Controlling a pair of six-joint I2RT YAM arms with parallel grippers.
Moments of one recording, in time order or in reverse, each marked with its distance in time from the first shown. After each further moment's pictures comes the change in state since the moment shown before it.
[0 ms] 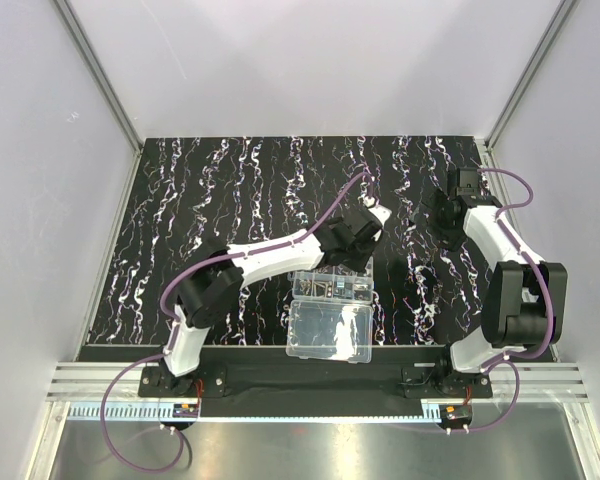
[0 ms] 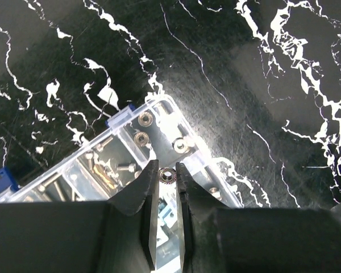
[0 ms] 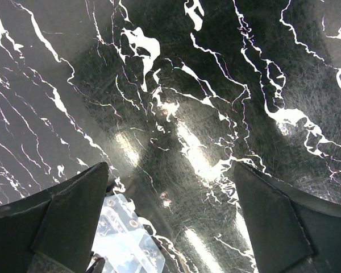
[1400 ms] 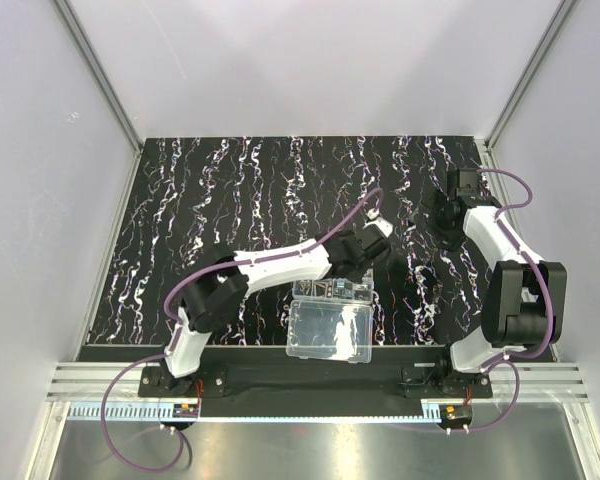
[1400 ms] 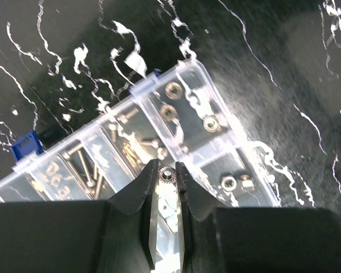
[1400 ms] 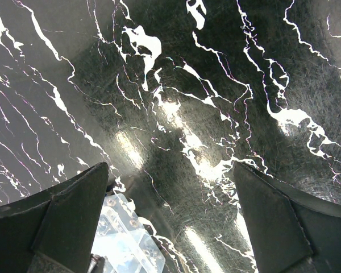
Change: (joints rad) left arm -0.064 0.018 0.008 -0.112 -0.193 0.016; right arm 0.000 0.002 -0.006 0.008 -0.008 -0.002
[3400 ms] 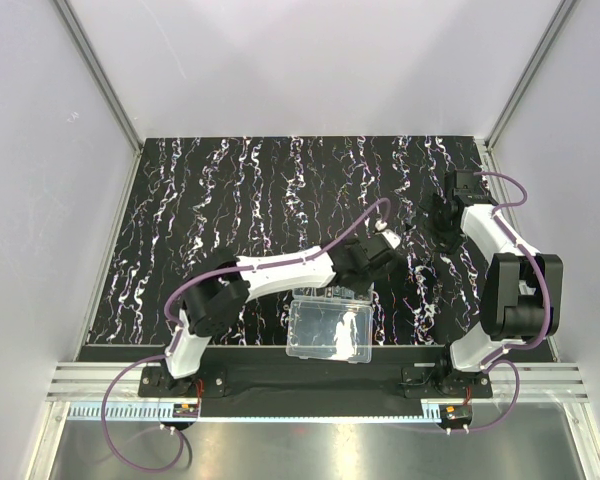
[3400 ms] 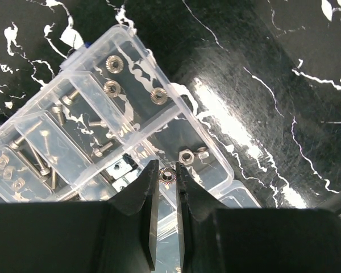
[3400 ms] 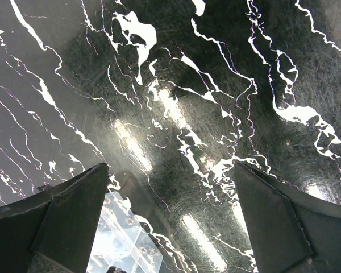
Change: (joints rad) left arm -0.061 0.000 0.000 -0.027 0.065 -0.013; right arm 0.000 0.045 0.005 -0.013 -0.027 -0.008
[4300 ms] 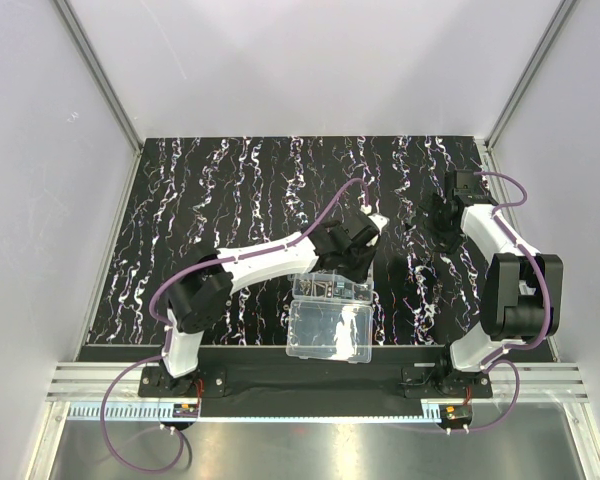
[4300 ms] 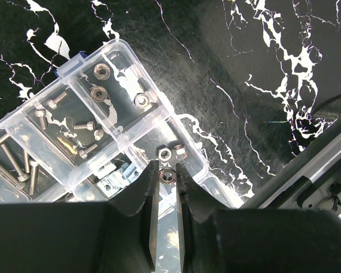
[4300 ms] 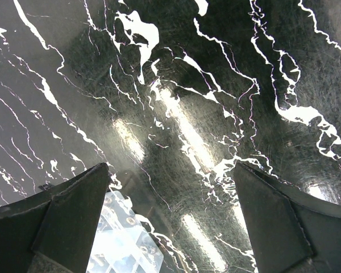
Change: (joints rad) left arm 0.108 -0.080 -0.049 0.066 0.259 -0.091; right arm 0.000 -0.001 0.000 0.002 -0.005 -0.001
